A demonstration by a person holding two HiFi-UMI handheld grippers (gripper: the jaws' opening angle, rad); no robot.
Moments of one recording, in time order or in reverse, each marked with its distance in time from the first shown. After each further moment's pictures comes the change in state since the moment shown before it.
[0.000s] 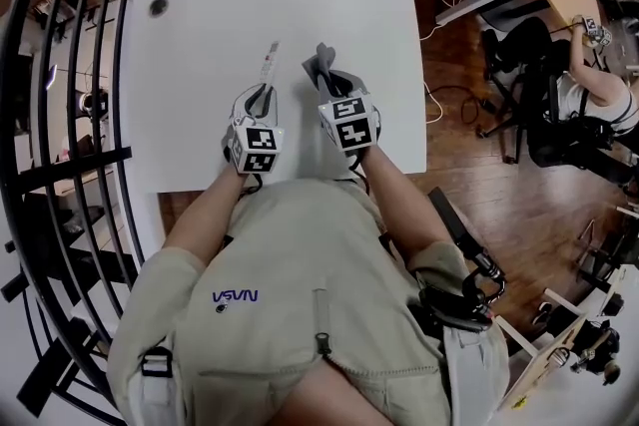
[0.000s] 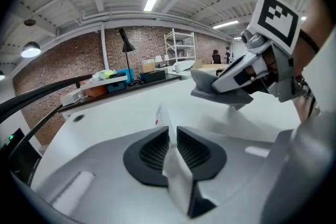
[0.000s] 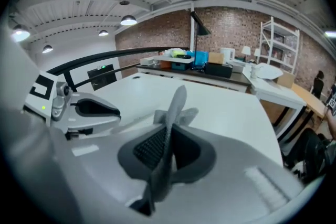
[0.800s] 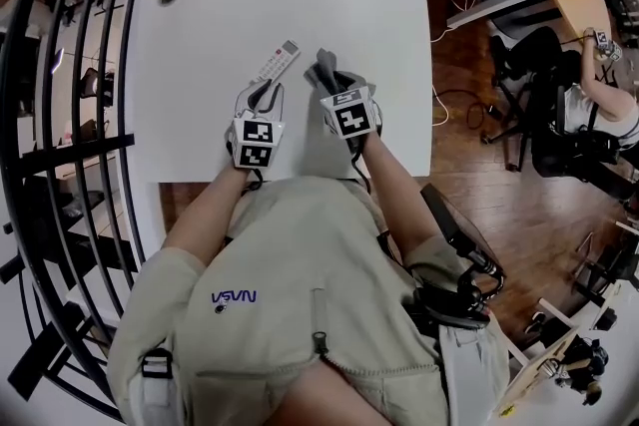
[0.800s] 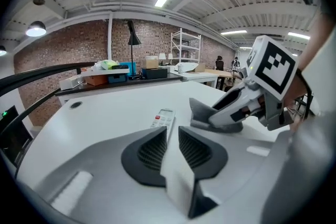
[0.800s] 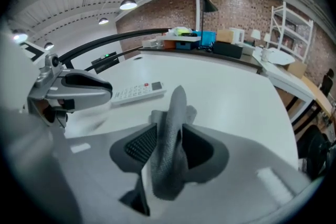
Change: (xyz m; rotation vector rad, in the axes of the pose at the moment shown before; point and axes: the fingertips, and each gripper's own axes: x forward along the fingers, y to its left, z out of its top) left arm -0.009 0.003 0.012 -0.109 0.005 -0.038; right arm 0.031 0.009 -0.041 0.003 0.185 0.080
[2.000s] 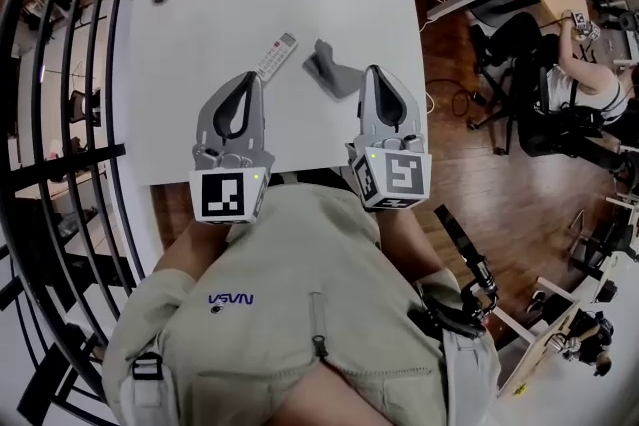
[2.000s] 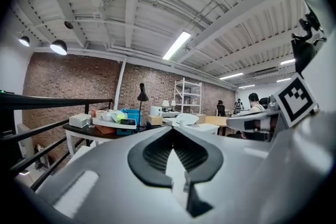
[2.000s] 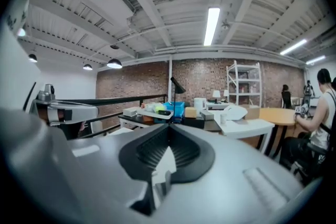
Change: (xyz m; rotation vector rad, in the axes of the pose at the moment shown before) left arm -0.175 0.017 0.166 -0.025 -0.523 0.053; right arm -0.235 0.022 0.126 0.110 -0.720 -0.342
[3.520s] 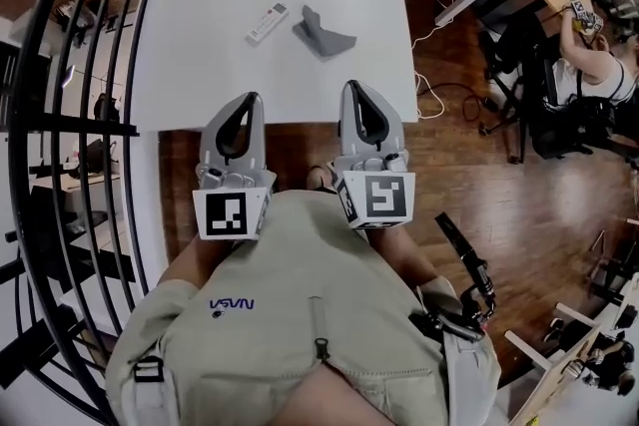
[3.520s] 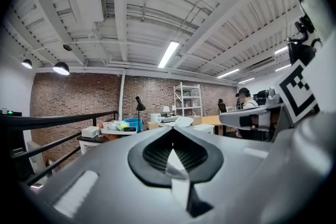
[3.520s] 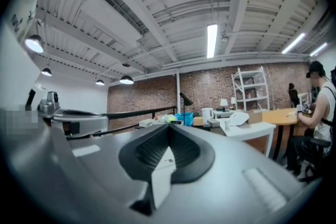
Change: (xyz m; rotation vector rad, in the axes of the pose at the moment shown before) left arm -0.135 -0.126 0.011 0.126 -0.047 0.066; right arm -0.169 0.023 0.003 0.024 -0.148 0.116
